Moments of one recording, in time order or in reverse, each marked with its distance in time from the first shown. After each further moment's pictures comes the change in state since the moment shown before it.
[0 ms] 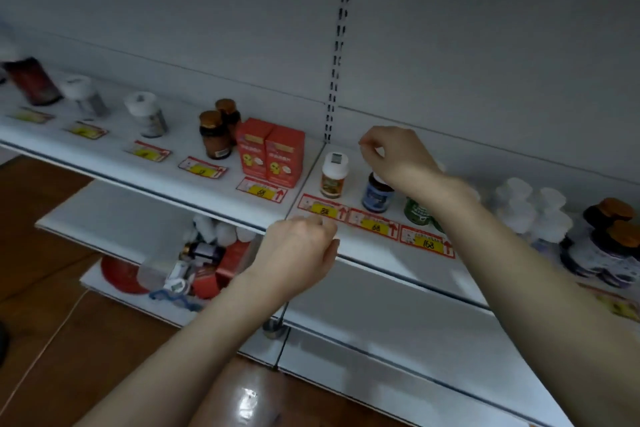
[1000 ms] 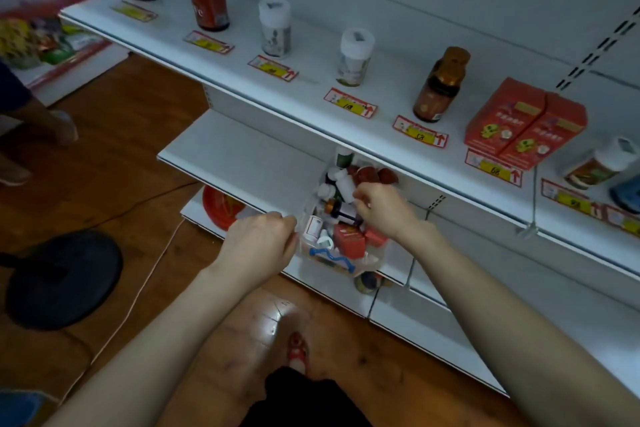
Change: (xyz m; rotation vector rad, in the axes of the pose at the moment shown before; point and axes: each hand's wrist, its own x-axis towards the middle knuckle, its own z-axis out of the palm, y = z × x) left_hand -0.227 -0.327 -0.026 -0.031 -0.351 -0.321; right_hand 0.044 -0.234 0.315 -0.063 -0.419 0.066
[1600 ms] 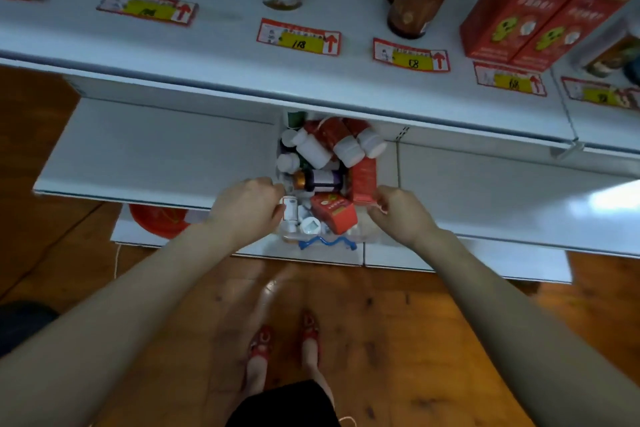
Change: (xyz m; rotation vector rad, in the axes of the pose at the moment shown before) left_hand 0.126 -0.057 0.095 0.146 -0.330 0.361; right_hand -0.002 0.048 0.088 0.152 0.004 0.512
